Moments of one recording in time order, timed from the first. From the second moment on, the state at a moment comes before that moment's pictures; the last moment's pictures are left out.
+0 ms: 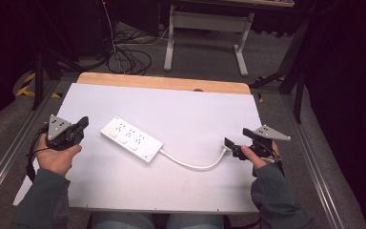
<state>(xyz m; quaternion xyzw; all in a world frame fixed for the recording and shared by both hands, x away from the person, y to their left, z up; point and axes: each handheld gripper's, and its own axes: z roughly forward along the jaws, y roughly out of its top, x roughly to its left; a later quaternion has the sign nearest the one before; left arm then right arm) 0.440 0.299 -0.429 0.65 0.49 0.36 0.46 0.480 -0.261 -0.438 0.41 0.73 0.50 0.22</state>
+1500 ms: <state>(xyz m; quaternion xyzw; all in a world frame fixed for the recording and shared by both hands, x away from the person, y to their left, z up) 0.467 0.268 -0.445 0.73 0.46 0.29 0.40 0.479 -0.261 -0.437 0.41 0.73 0.50 0.22</state>
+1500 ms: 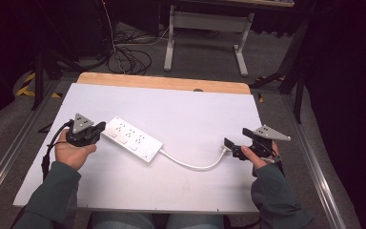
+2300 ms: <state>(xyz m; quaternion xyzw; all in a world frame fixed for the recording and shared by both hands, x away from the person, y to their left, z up) 0.490 0.245 -0.466 0.79 0.44 0.25 0.35 0.479 -0.261 -0.437 0.41 0.73 0.51 0.22</state>
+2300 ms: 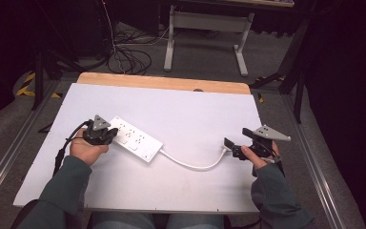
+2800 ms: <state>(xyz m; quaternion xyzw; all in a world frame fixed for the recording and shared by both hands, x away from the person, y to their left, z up) 0.491 0.248 -0.468 0.80 0.44 0.24 0.33 0.478 -0.262 -0.437 0.41 0.73 0.51 0.22</state>
